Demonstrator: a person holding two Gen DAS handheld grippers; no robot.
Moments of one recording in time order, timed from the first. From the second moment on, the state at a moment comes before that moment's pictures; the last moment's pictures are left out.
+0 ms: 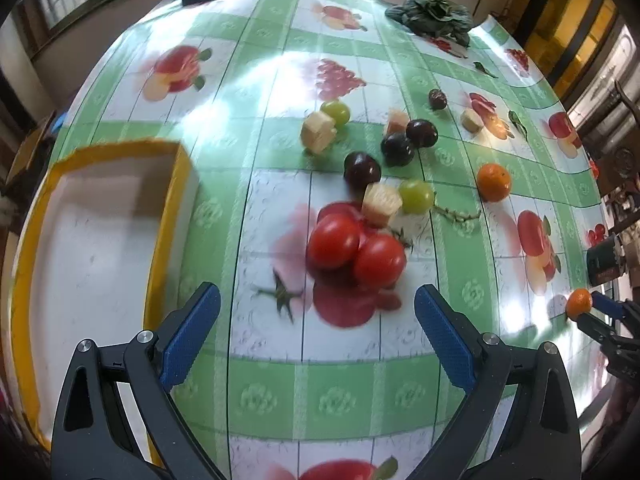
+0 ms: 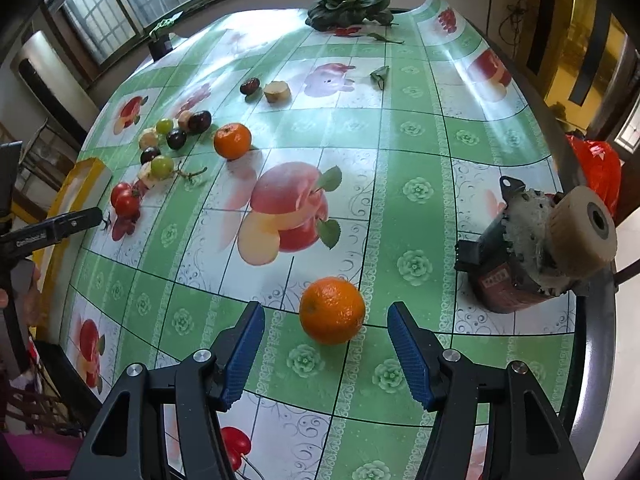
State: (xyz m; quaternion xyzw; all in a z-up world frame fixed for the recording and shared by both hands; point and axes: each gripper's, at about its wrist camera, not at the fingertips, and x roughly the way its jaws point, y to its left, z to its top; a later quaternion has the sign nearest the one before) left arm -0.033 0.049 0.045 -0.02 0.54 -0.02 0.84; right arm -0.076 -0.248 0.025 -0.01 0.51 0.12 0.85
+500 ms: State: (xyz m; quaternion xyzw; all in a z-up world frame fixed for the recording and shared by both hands) left arm -0.015 0.044 0.039 0.05 0.54 0.01 0.84; right arm -0.078 -0.254 0.024 0.02 0.53 0.11 0.84
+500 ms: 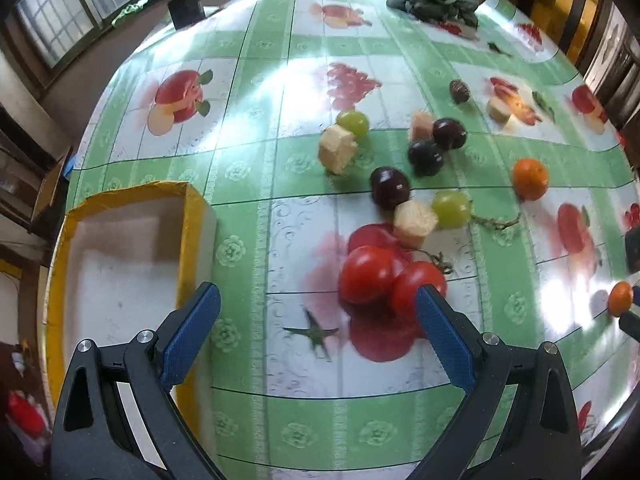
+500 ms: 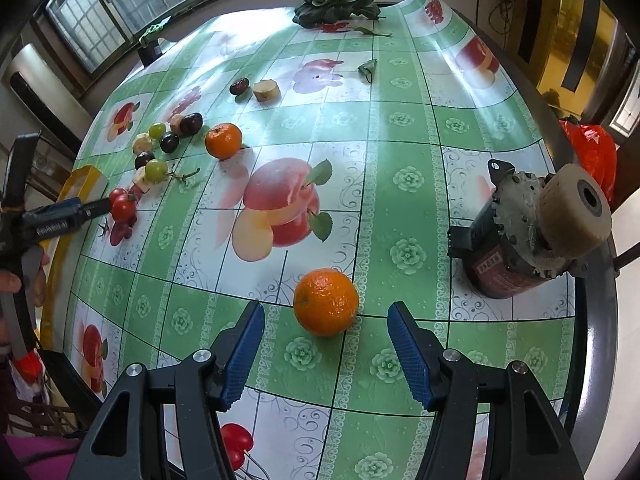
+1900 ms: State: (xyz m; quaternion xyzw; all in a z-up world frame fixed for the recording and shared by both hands) left arm 0.008 0.073 0.036 -0.03 0.58 -0.08 0.81; right arm -0.069 -0.242 0.020 0.02 0.56 0.13 0.82
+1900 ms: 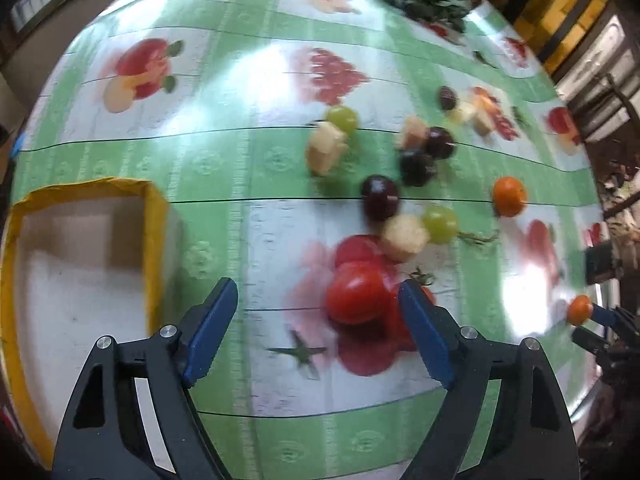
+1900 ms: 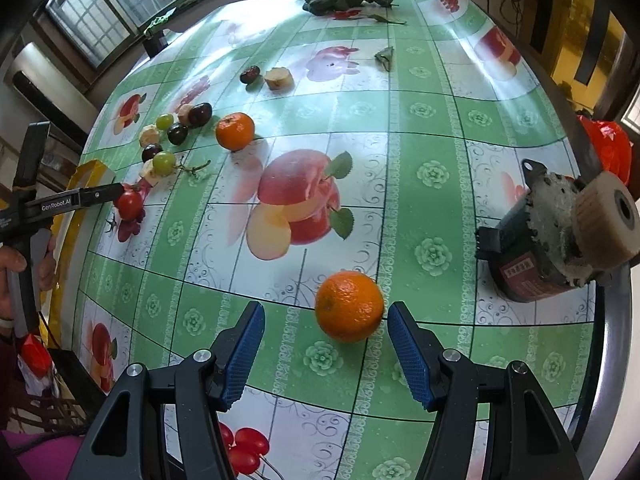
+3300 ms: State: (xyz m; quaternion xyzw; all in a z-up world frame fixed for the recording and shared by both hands) left arm 0.005 0.025 0.027 0.12 0.58 -0.25 0.77; right arm -0.070 -0.235 0.040 0.04 0.54 0.12 0.83
